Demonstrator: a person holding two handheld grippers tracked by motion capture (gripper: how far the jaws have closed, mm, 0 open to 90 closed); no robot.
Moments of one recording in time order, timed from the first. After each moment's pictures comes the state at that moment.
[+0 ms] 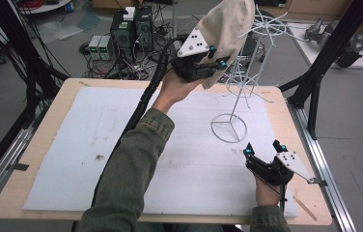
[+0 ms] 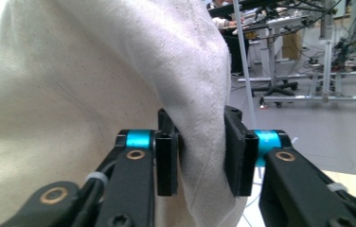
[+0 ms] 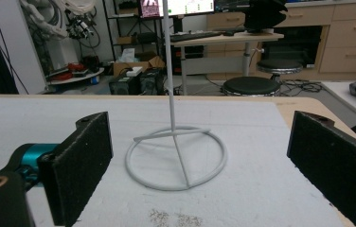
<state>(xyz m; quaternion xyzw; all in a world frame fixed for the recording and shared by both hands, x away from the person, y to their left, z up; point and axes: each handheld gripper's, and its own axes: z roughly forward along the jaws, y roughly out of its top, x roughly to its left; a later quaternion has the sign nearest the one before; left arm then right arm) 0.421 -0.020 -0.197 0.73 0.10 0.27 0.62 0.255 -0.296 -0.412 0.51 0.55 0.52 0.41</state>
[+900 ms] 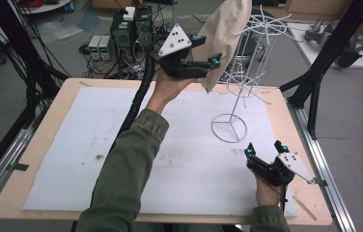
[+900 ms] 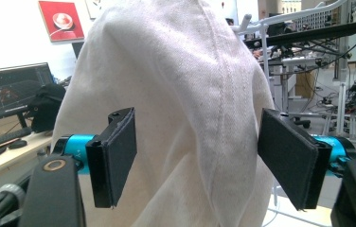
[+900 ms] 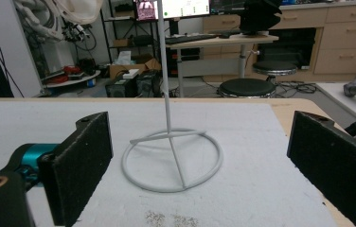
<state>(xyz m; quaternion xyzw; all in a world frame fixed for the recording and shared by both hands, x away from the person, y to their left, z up) 0.422 0.006 -0.201 0.67 0.14 0.27 0.68 0.254 -0.297 -0.412 0.51 0.54 0.52 0.41</state>
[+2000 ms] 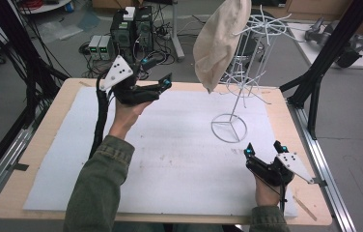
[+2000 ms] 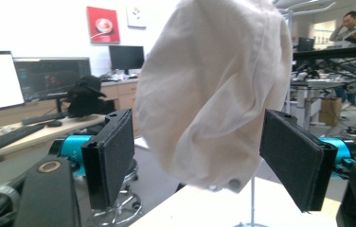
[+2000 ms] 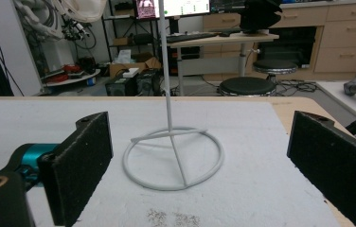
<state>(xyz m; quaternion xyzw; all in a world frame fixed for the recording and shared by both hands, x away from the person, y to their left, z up) 0.384 0.115 -0.261 0.62 0.20 0.29 0.70 0.253 -0.296 -0.412 0.51 0.55 0.52 0.41</state>
